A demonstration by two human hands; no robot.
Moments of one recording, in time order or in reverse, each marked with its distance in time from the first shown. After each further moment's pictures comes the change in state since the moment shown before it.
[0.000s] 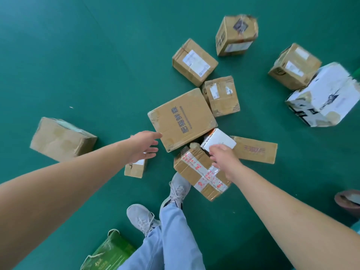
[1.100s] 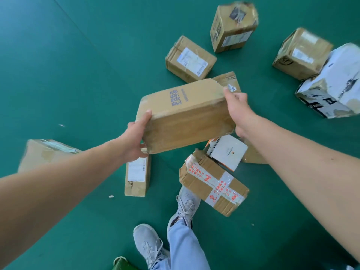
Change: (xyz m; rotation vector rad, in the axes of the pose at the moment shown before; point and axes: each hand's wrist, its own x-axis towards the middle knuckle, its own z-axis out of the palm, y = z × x) left_hand 0.072 0.033 -0.009 -0.261 0.051 0.105; right_hand 0.094 -0.105 -0.021 0.208 0.163 -0.239
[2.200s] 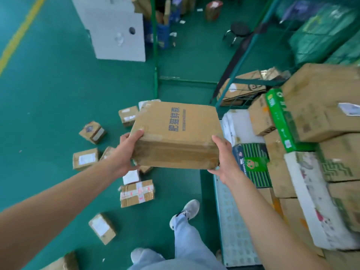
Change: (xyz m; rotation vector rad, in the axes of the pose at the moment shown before) left_hand -0.697 -0.079 0.254 0.661 -0.502 0.391; right_hand -0.705 0.132 -0.441 1.038 0.506 0.068
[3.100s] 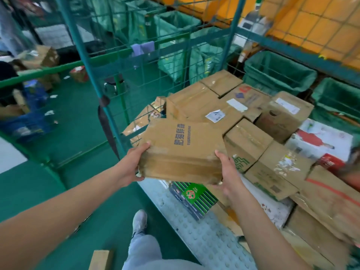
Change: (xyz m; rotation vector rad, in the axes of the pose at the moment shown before) left_hand 0.031 0.131 0.458 0.617 -0.582 0.068; right_hand 0.040 -0.125 -0.306 0.593 0.545 -0.113
